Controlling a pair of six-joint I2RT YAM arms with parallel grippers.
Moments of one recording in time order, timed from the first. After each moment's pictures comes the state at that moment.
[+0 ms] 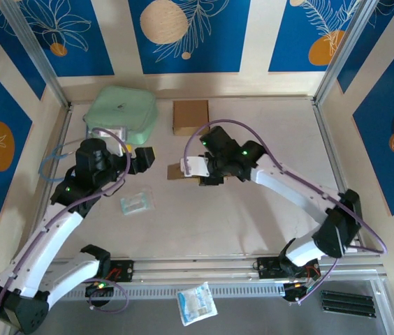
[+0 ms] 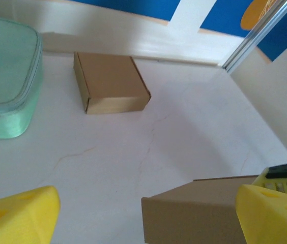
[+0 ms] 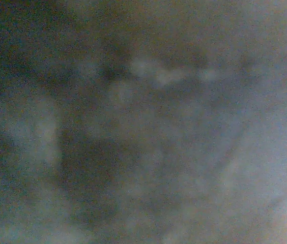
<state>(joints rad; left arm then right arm) -0.40 0.88 0.91 -0.42 0.15 -0.35 0.80 1.52 1.38 -0.90 -0.08 -0.87</state>
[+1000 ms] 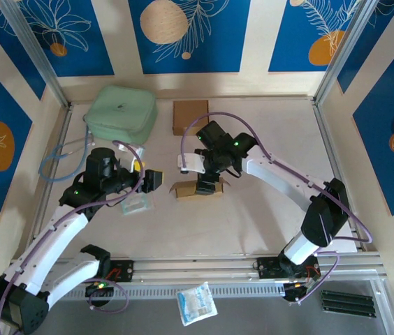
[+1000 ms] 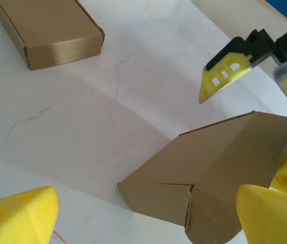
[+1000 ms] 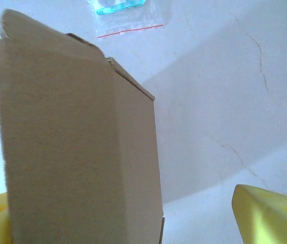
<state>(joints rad) -0.40 0.89 0.79 -0.42 0.40 -0.15 0.75 1.60 1.44 -0.93 -0.25 -0.80</state>
